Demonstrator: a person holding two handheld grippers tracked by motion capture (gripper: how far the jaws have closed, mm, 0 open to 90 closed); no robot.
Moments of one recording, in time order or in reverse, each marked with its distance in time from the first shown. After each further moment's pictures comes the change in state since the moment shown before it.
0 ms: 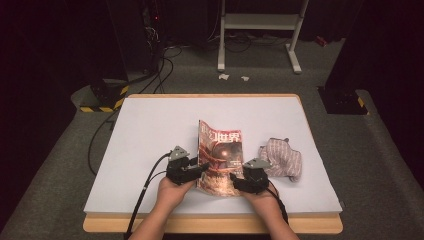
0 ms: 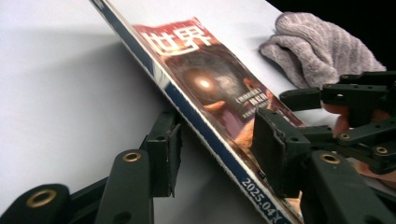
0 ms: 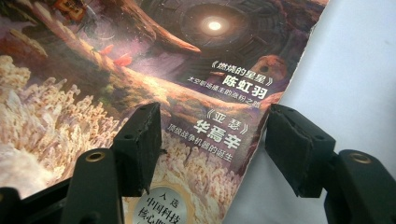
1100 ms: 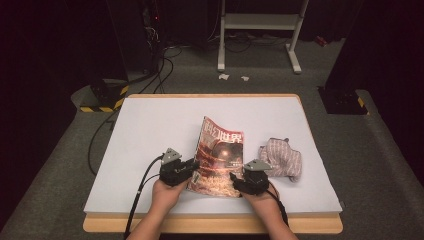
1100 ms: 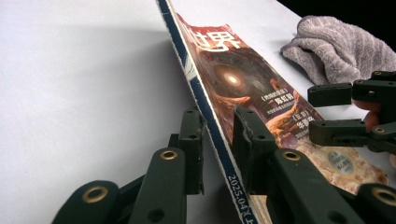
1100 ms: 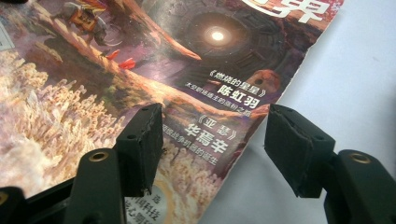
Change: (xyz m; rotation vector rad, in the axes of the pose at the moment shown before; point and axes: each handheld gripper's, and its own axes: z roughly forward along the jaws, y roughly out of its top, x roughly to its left) left arm 0.011 -0.012 -0.011 -0.036 0.057 -0.013; right arm 0.003 -0.002 -0.004 -0.044 -0.018 -0.038
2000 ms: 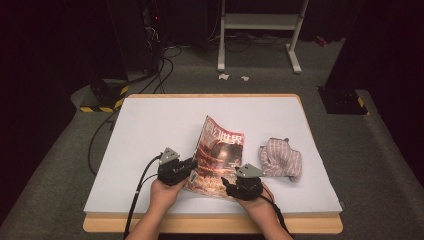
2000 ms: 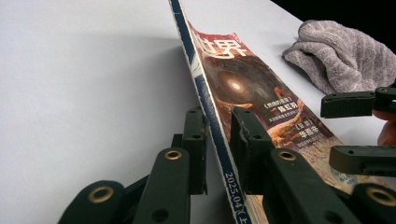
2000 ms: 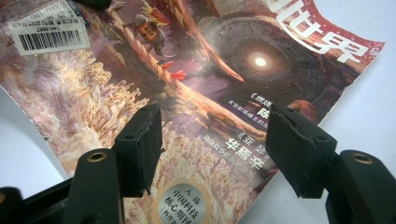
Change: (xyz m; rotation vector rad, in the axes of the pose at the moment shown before) left arm 0.003 0.001 -0.003 -0.007 0.004 0.016; right arm 0.028 0.003 -0.009 -0.056 0.050 -0.099
